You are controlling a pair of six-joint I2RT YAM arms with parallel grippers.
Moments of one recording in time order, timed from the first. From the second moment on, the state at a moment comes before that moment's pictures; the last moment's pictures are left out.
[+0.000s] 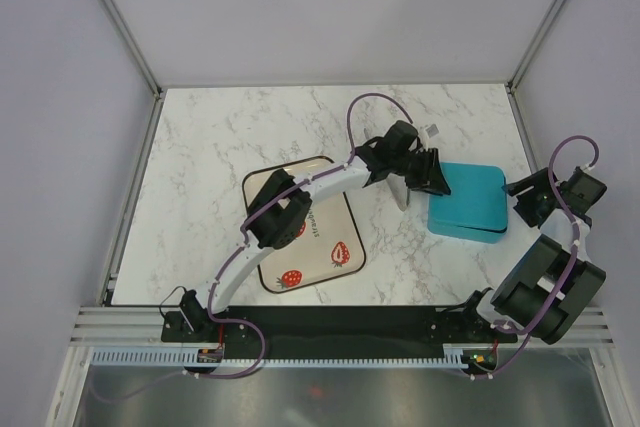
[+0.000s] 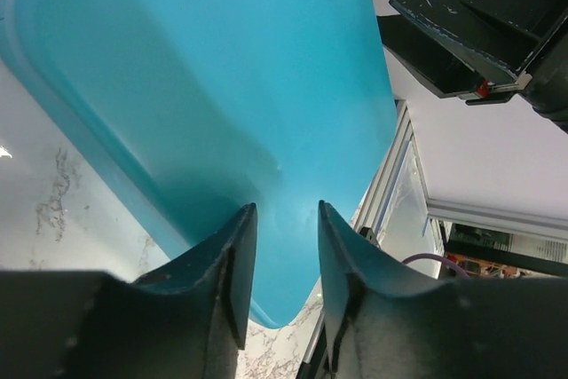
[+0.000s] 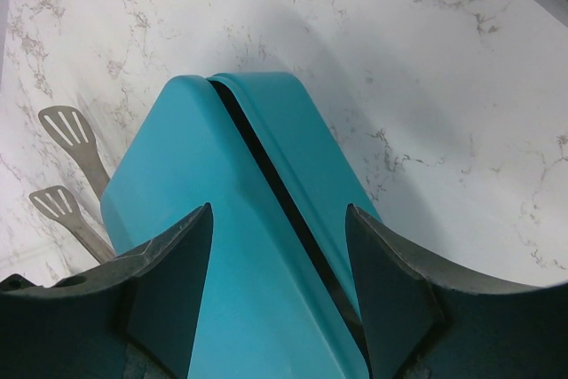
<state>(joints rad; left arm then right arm) -0.90 2.52 2.12 -0.13 0.58 -0.81 -0.71 1.31 0.69 -0.19 -0.41 0.50</state>
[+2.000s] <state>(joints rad) -0.89 2.48 2.05 -0.19 0.45 -0.69 -0.69 1.29 0.54 0.02 -0.42 0.51</state>
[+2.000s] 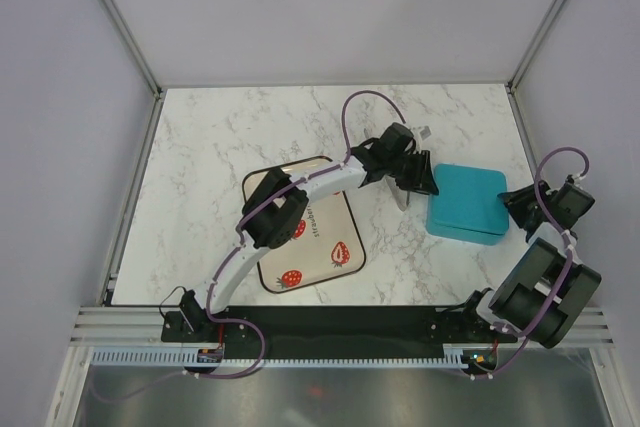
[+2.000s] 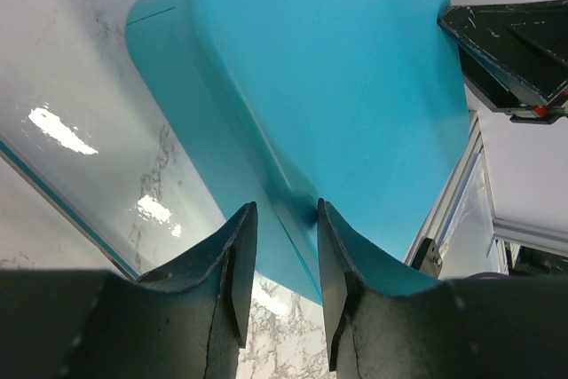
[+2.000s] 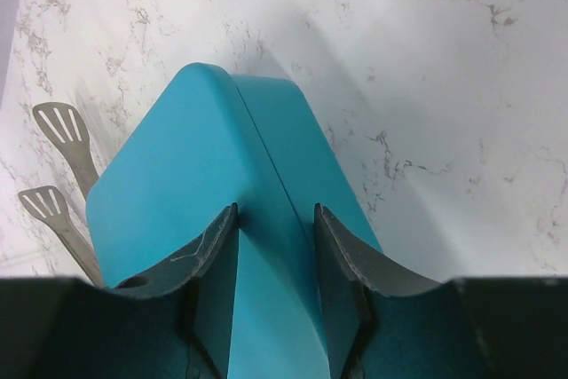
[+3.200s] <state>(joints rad) -0.91 2.32 1.77 -0.16 0.48 -0.71 -0.68 1.10 0.60 -0.47 -0.18 0.64</state>
